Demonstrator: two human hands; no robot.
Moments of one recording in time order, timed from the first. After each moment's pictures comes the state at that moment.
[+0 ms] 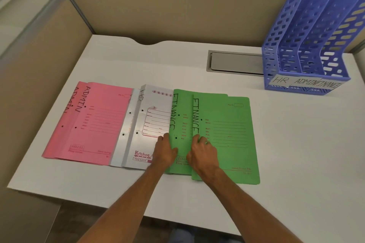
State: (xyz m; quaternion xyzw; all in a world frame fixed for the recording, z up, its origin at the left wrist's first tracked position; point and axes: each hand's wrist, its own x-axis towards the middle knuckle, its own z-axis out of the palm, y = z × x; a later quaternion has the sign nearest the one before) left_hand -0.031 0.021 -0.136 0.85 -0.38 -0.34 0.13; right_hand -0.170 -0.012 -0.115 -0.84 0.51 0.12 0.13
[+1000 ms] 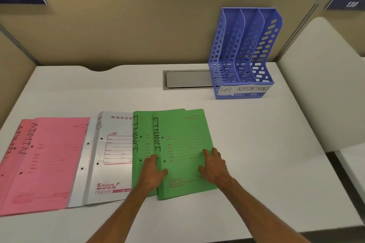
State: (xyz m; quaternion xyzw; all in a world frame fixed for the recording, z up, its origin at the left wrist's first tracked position) left_hand -0.091 0.005 -0.122 0.77 -0.43 -0.44 0.15; right_hand -0.315 -0.047 -0.100 -0.71 0.63 0.11 0.28
